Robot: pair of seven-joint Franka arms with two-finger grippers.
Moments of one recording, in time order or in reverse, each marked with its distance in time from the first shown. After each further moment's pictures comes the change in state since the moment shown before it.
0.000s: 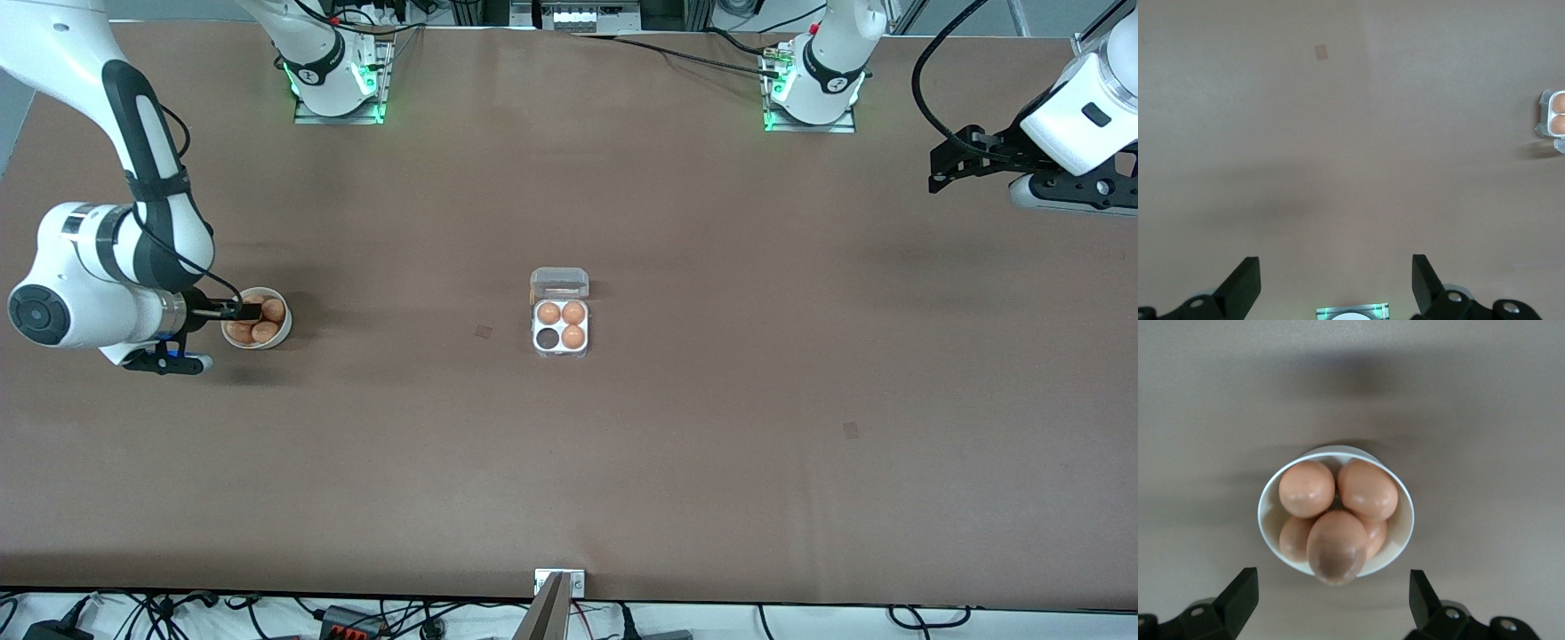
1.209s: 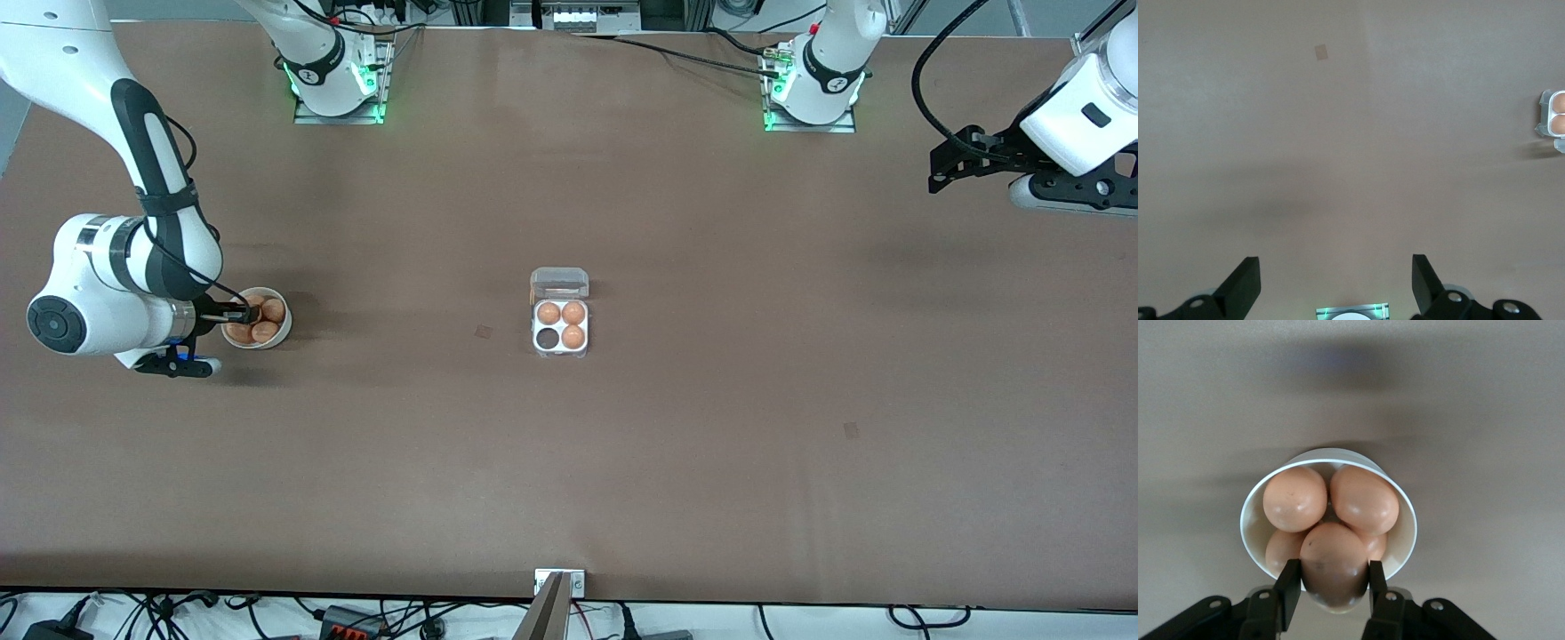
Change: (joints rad) left arm 0.000 0.000 0.000 0.000 0.000 0.000 0.000; right arm -0.009 0.029 0.001 0.000 0.000 0.007 0.000
